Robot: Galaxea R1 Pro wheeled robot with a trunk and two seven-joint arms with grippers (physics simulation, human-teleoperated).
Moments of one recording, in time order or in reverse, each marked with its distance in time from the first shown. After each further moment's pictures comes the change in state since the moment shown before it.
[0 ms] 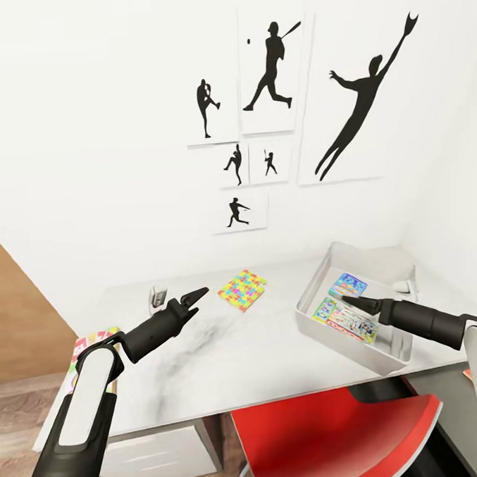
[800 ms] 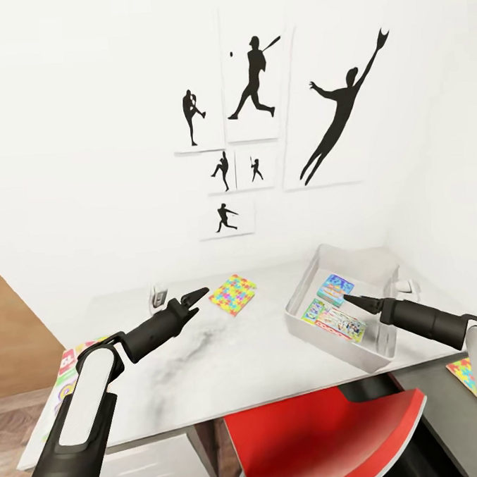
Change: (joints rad) left arm 0.000 -0.001 -0.001 0.000 0.000 0.001 0.000; right arm -0.002 0.002 -0.010 0.000 -0.001 0.000 -0.001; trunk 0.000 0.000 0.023
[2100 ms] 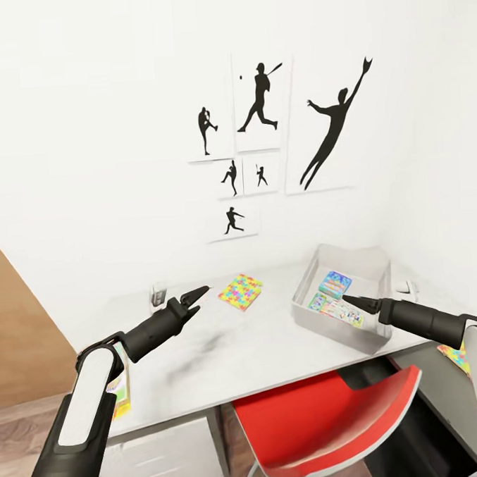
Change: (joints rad) left arm 0.000 0.002 0.000 -0.002 0.004 0.002 -0.039; right arm -0.002 0.003 0.006 0.000 0.003 0.009 -0.007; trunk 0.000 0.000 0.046
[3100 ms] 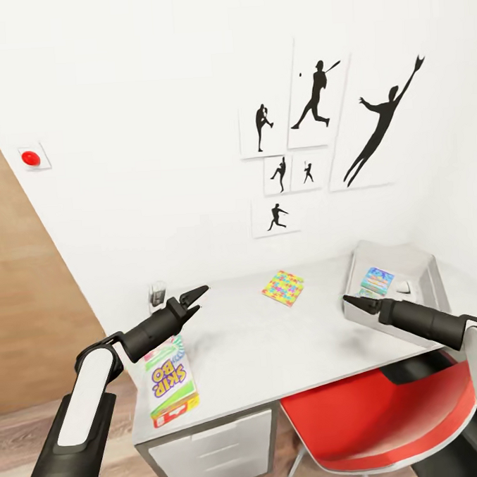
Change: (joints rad) left arm 0.001 0.001 0.003 -0.001 0.000 0.000 -0.009; right arm 0.001 0.004 -0.006 0.001 0.008 -0.012 -0.005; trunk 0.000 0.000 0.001
